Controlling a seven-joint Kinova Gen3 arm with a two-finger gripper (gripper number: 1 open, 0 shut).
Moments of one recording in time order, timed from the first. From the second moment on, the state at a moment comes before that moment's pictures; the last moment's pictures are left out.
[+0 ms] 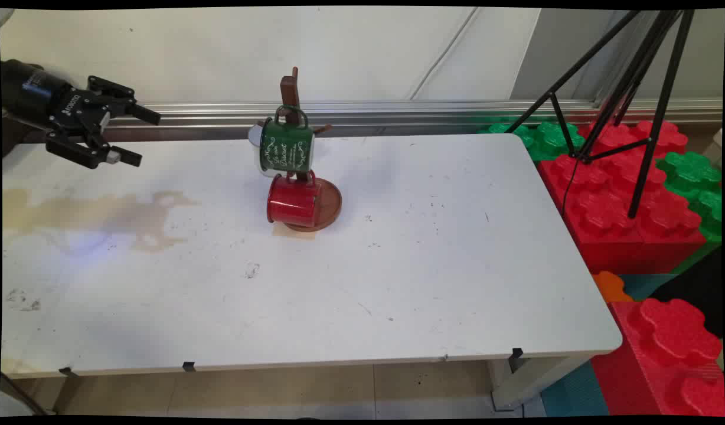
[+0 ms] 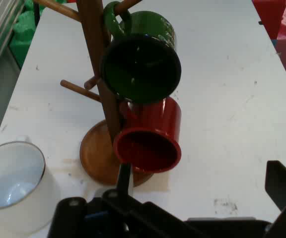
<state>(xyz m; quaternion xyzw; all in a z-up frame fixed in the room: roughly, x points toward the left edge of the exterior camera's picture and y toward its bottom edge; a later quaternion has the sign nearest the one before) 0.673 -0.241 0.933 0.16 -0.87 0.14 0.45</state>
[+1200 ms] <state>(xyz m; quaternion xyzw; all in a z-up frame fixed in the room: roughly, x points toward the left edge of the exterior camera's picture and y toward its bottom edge) 0.628 -0.276 0.869 0.19 -0.85 0.11 0.47</state>
